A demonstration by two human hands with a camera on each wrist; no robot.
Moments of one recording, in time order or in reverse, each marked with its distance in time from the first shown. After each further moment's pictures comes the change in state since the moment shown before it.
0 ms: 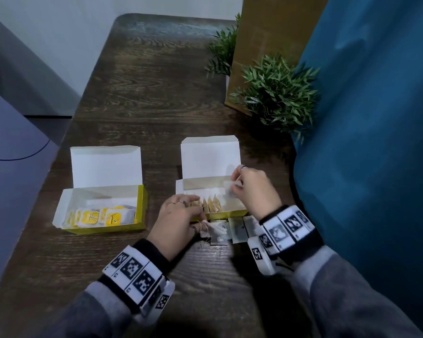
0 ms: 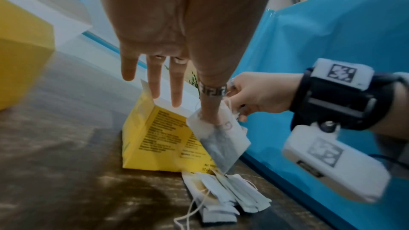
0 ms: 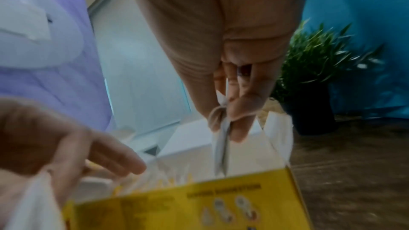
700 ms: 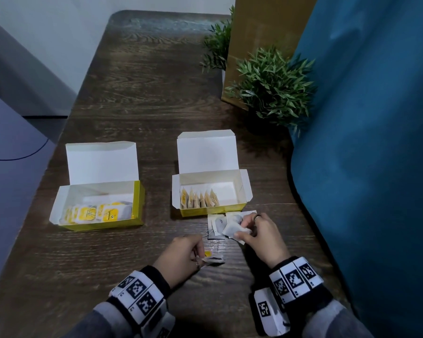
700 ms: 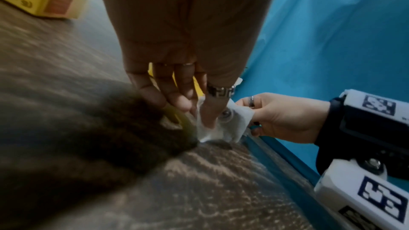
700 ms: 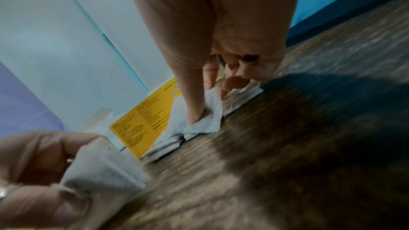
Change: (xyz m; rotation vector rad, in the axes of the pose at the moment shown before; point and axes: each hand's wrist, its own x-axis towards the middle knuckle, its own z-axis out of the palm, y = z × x) left_hand -0.035 -0.001 0.048 -0.232 -0.277 -0.095; right_hand -0.077 0.063 0.060 0.348 -0.098 0.239
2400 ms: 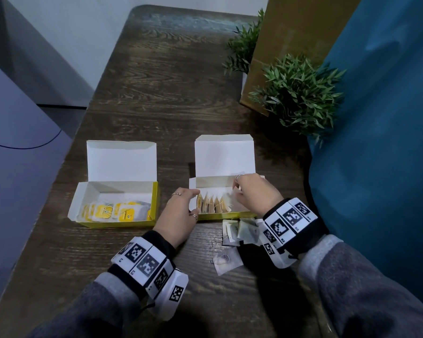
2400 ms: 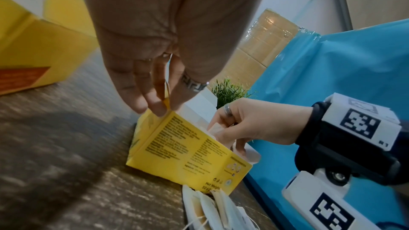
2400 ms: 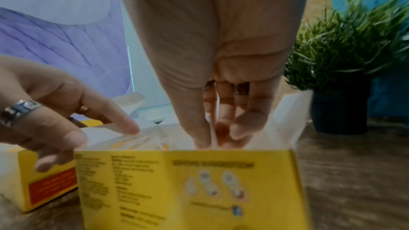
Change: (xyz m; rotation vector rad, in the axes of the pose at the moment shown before) left_hand 0.028 0.001 -0.068 -0.054 0.360 -0.094; right_hand 0.070 -0.112 -0.020 -0.631 -0.185 -0.238
